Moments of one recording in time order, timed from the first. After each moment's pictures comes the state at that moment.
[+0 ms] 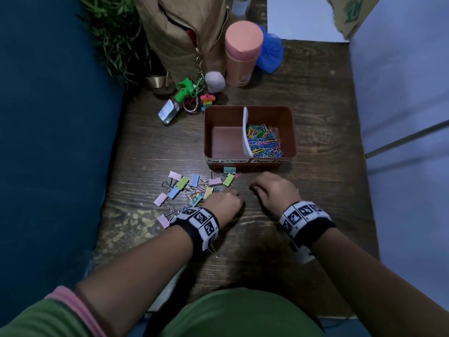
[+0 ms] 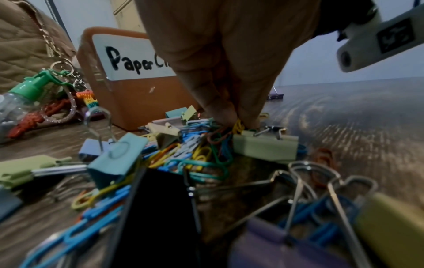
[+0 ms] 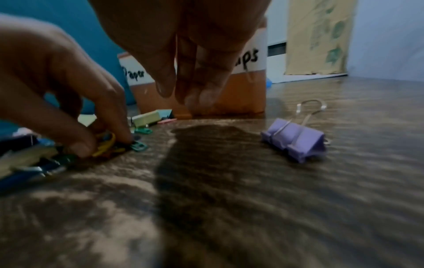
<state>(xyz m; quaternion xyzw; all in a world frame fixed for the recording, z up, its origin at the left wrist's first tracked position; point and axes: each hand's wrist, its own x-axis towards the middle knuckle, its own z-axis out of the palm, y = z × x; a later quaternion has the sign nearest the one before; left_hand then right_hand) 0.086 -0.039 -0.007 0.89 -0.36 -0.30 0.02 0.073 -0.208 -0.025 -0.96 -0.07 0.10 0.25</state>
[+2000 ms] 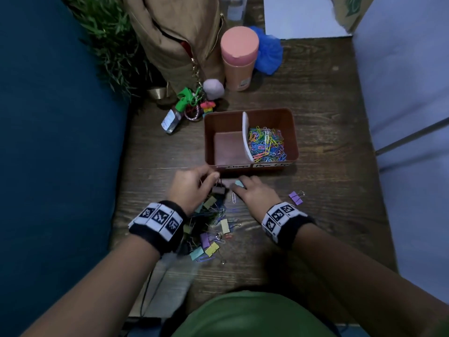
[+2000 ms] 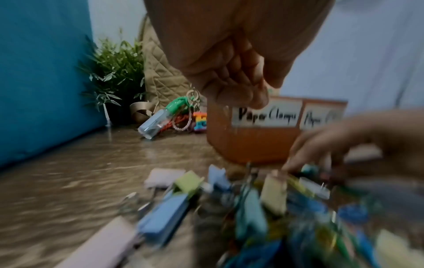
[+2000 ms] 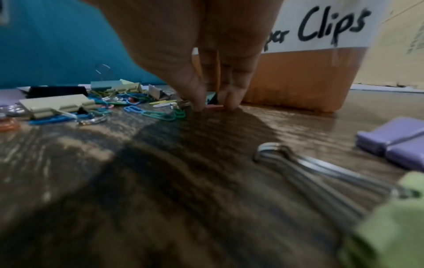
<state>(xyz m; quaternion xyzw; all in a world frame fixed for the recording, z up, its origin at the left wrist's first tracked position) 0.121 0.017 0.038 0.94 -0.09 -0.14 0.30 0.084 -0.165 -0.025 -0.95 -0.17 0.23 0.12</state>
